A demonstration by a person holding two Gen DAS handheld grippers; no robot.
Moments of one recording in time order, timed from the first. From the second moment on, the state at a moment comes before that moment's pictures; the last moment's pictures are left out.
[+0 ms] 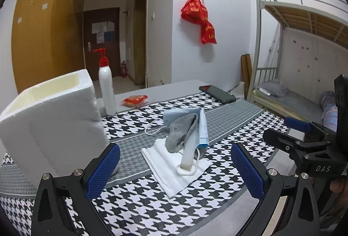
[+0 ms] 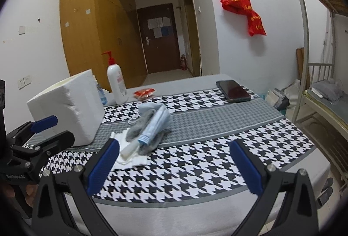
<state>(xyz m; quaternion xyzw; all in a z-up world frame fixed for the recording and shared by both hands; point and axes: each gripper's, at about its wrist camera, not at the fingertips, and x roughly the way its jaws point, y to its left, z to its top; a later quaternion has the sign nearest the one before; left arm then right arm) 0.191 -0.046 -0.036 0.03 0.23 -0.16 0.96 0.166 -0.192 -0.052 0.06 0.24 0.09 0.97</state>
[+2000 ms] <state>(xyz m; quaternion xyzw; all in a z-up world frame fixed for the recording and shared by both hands) 0.249 -0.057 -0.092 0.09 0.38 -0.24 0.89 0.287 -0.148 -0.077 0.05 0.37 0.18 0.91</state>
